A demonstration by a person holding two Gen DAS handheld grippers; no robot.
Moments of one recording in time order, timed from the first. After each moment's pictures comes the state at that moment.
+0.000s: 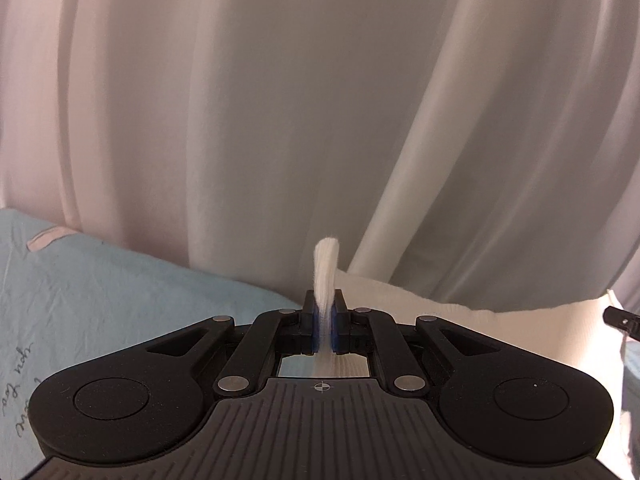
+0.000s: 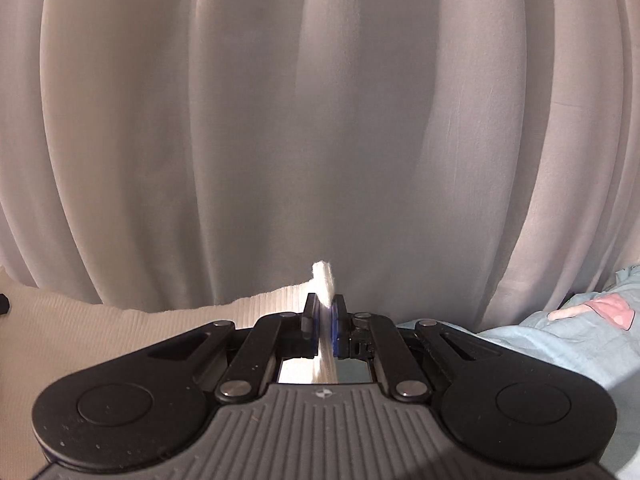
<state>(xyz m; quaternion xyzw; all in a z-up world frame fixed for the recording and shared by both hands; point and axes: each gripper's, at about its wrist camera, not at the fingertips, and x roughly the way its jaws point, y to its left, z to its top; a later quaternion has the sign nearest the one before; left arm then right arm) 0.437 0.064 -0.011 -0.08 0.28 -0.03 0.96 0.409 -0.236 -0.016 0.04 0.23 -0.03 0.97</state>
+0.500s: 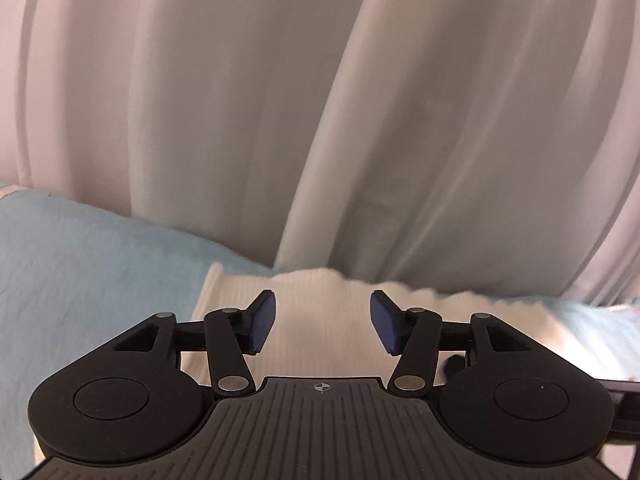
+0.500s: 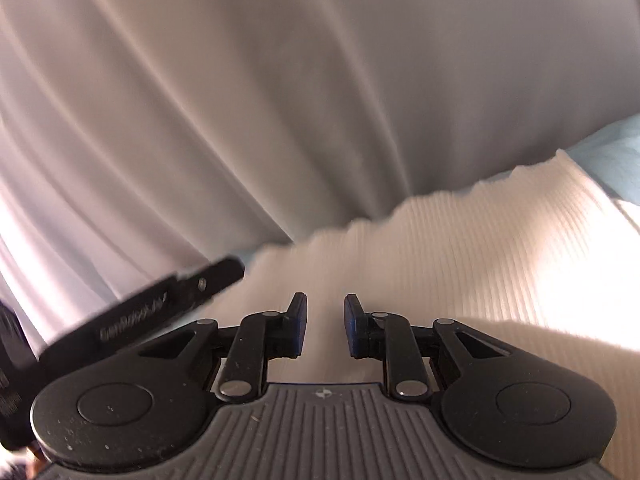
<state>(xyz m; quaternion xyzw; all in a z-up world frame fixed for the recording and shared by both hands) 0.427 0.027 -0.066 -0.07 0.28 -0.05 0.96 0.410 -0.181 -0.088 0.20 0.31 0.16 0.91</state>
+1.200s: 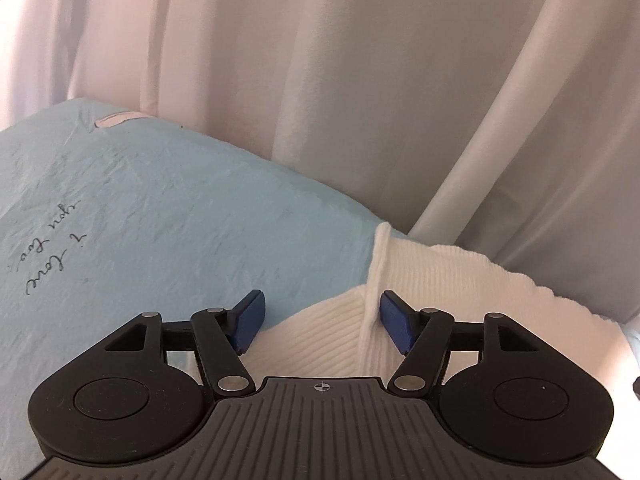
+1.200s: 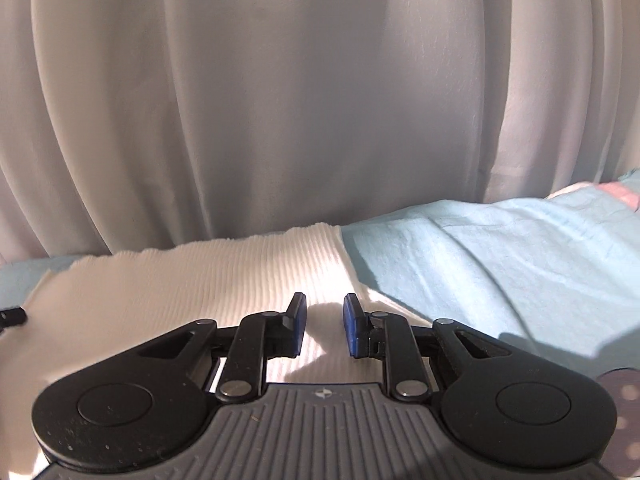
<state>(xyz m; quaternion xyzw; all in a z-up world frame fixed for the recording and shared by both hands) 0.403 0.096 -0.071 -0.14 0.32 0.06 0.93 0.363 -0.256 -0.071 0.07 0.29 -0.03 0.95</state>
